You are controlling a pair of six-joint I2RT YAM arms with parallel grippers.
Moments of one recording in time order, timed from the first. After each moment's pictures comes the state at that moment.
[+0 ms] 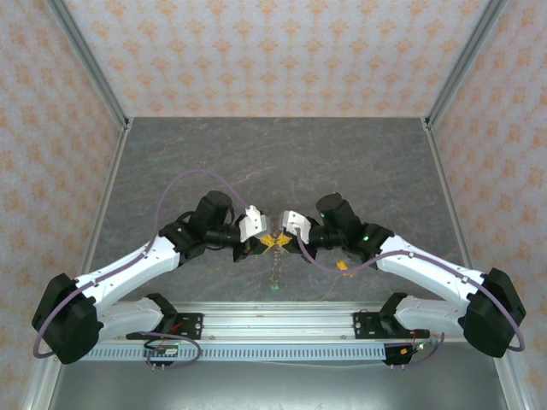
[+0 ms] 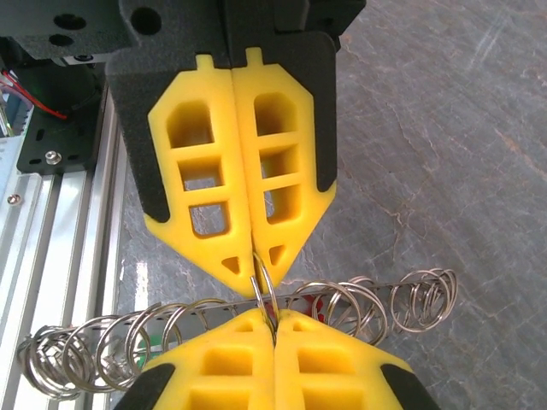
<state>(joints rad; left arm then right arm) -0.63 1.13 0.69 -0.24 0.66 0.36 0.80 1.12 0.72 -0.23 -0.50 -0.38</state>
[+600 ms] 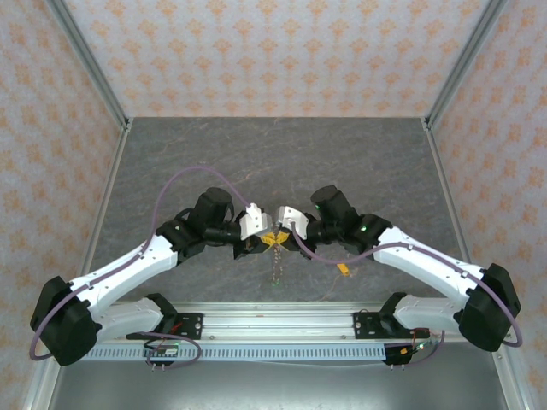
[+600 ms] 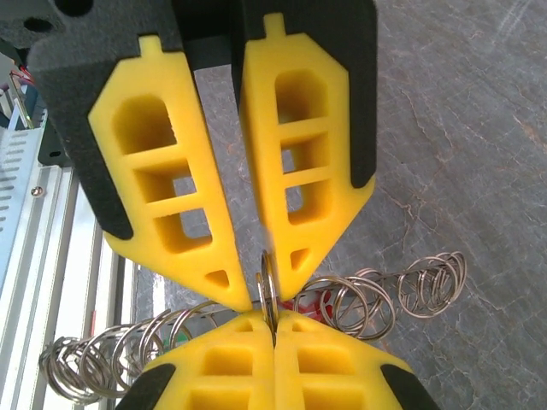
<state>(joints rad) -0.64 1.11 0.75 -0.29 0.64 0.40 0.80 1.17 0.85 -0.40 -0.51 -0.41</state>
